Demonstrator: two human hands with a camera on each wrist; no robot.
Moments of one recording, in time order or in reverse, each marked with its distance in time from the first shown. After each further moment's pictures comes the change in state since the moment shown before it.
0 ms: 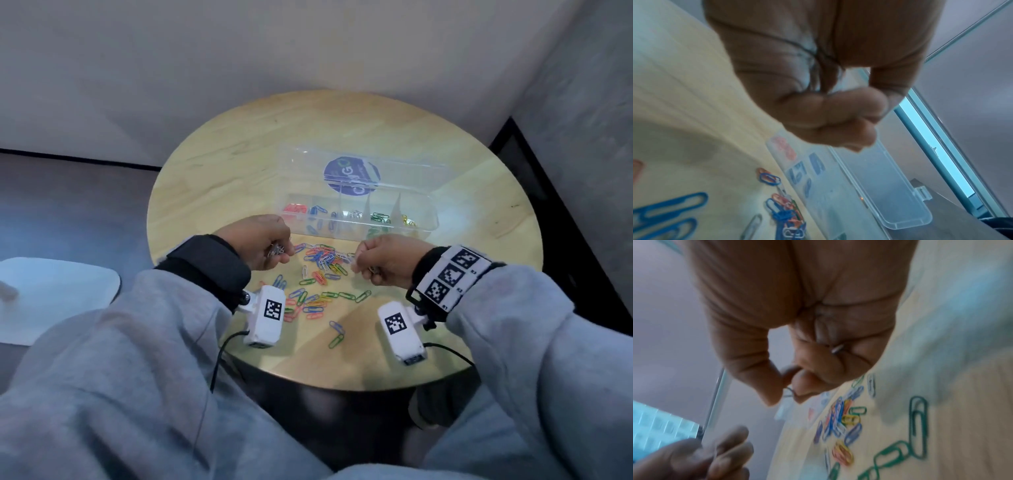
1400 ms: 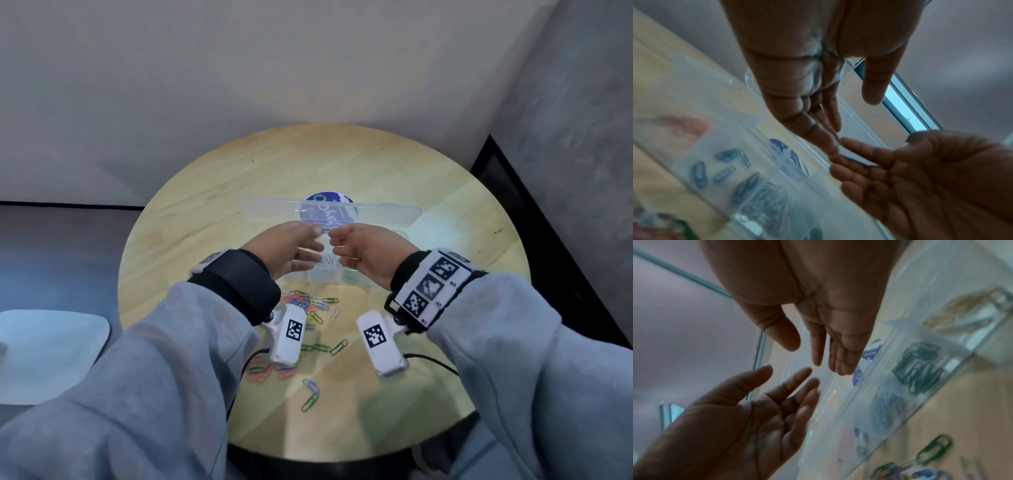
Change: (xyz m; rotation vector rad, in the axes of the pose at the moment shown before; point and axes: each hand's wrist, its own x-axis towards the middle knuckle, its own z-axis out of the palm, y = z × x) left_hand 0.044 0.066 0.066 -0.050 -0.029 0.113; right_hand 0.026 -0.040 -0.045 0.408 0.133 -0.223
